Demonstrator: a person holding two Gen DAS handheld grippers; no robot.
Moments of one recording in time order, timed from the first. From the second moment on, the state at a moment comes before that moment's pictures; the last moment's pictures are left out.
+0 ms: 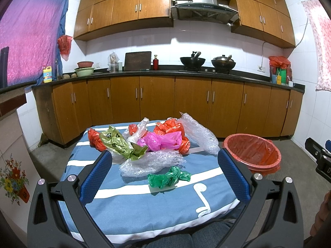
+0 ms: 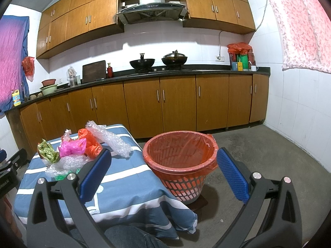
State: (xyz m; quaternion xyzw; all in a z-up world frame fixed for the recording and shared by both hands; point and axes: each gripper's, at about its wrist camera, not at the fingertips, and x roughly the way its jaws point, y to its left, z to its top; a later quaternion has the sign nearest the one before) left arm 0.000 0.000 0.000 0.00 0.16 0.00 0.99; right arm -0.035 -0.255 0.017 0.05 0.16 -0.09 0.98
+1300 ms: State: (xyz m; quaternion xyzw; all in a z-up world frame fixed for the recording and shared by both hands) left arm 0.025 0.046 -0.018 -0.04 0.20 0.06 0.98; right arm 0.021 -0.240 0.010 0.04 0.17 -0.04 0.98
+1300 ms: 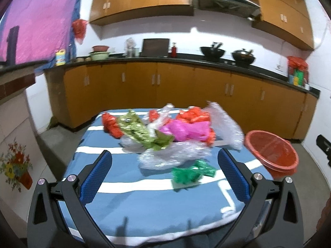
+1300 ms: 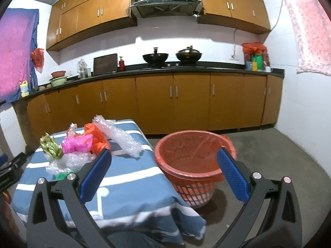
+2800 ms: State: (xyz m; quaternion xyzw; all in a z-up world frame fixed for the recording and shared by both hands) left arm 0.186 0.152 -0.057 -0.03 0.24 0.11 0.96; right arm 0.278 -0.144 -0.073 -0.06 0.28 0.08 0.95
